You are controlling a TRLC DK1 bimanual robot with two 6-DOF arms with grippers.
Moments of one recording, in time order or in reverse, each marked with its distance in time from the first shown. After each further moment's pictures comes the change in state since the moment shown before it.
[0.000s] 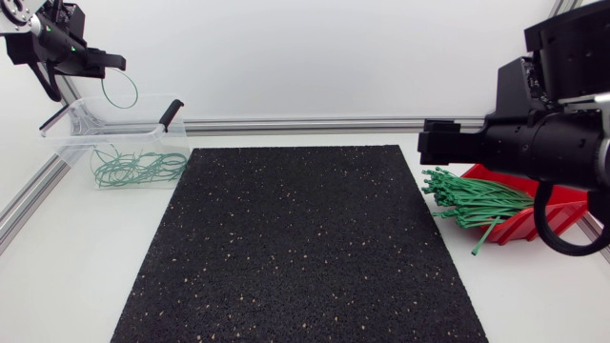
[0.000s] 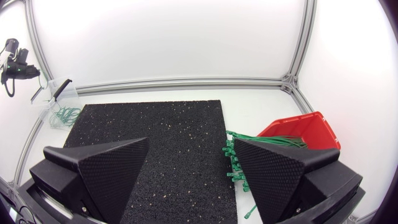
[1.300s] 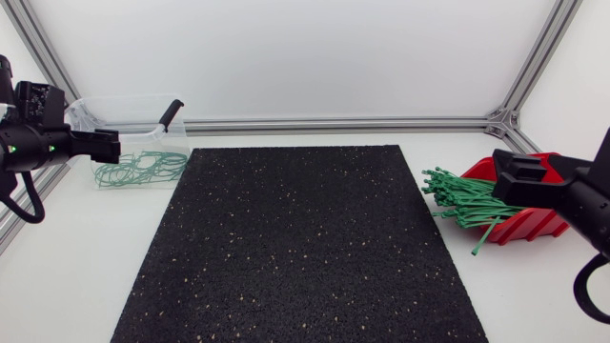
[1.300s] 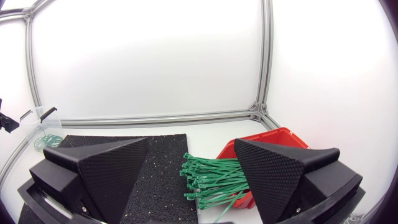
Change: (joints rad) left arm -0.049 -0.715 -1.022 0.446 0.027 0.006; right arm -0.280 -0.473 -0.416 0.327 -0.085 -0.222
